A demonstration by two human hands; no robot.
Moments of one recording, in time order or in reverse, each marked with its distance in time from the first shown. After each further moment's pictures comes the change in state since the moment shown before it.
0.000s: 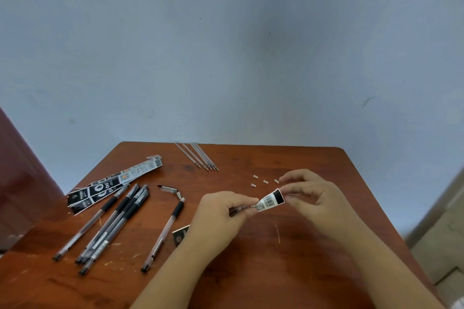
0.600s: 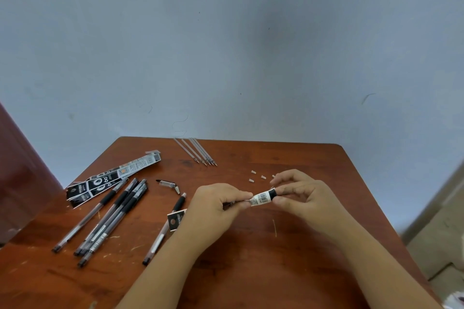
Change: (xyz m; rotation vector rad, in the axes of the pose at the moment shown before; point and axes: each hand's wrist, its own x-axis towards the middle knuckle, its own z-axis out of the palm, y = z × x) left_hand 0.002 -0.010 -0.002 0.044 0.019 0.148; right_hand -0.002 -0.004 0.004 0.156 -0.107 0.083
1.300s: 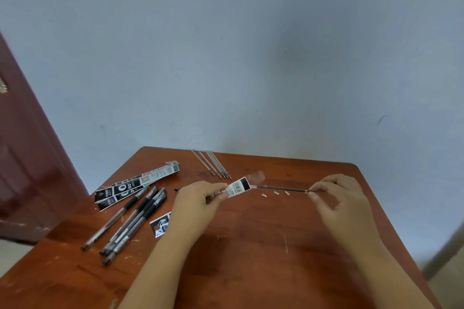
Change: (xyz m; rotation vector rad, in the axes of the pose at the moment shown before) left_hand 0.004 -0.017 -0.031 0.210 0.210 -0.238; right_hand 0.004 0.010 -0.014 -0.599 0.548 -0.221
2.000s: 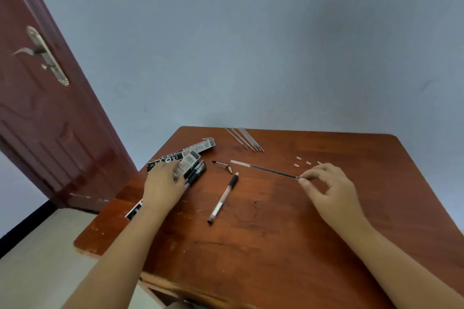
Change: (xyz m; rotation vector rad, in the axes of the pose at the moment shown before) left_hand -0.024 -0.079 -0.075 0.423 0.060 -0.300; right_hand -0.033 -0.046 0.031 0.294 -0.183 0.082
